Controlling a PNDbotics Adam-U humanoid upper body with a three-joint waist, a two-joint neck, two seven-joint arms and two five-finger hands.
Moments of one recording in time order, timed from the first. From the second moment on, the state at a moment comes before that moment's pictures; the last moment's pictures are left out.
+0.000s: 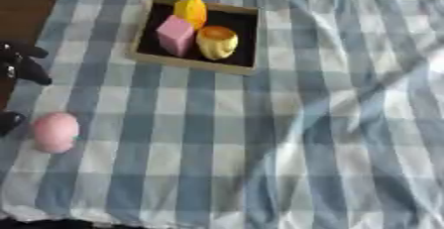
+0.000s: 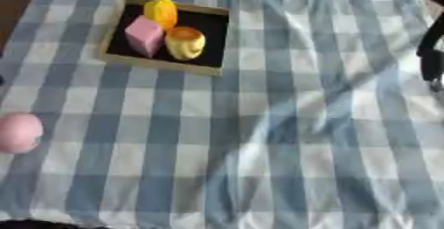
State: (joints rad) left arm -0.48 1.02 -0.28 -1.76 -0.34 -0.53 -0.59; right arm 0.06 -0.64 -0.37 -1.98 -0.11 -0.60 0.31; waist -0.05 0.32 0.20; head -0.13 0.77
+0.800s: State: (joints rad) left arm -0.42 1.00 -0.29 -1.72 -0.52 -0.54 -0.57; right arm 0.06 -0.63 -0.37 -1.98 -0.11 -0.56 0.35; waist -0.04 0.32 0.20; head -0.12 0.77
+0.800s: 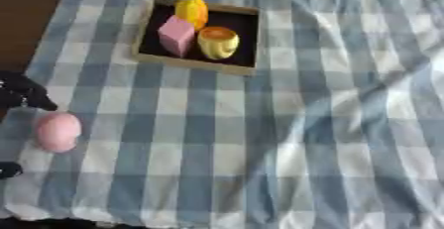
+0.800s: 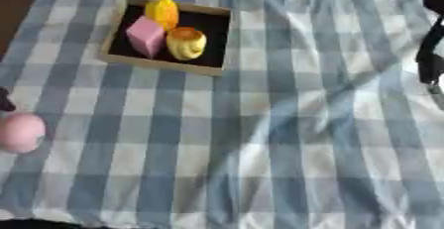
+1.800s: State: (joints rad) left arm -0.50 0.89 -0.33 -1.59 -0.68 -0.56 -0.55; right arm 0.04 -0.61 -0.37 -1.98 -0.11 -0.49 0.40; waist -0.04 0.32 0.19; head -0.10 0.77
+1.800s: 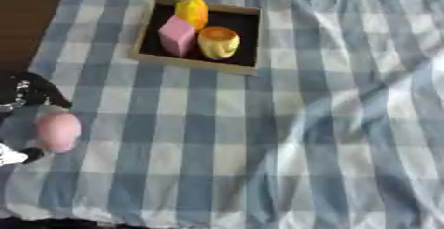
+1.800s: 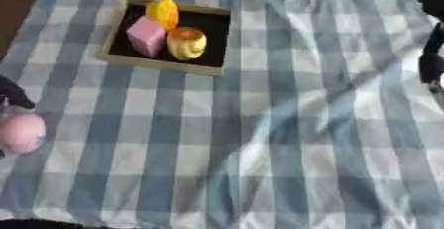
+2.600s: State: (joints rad) left arm -0.53 0.84 -0.35 -1.55 -0.85 -0.59 -0.44; right arm 0.04 -0.59 -0.37 -1.98 -0.12 -0.47 0.45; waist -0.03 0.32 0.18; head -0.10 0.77
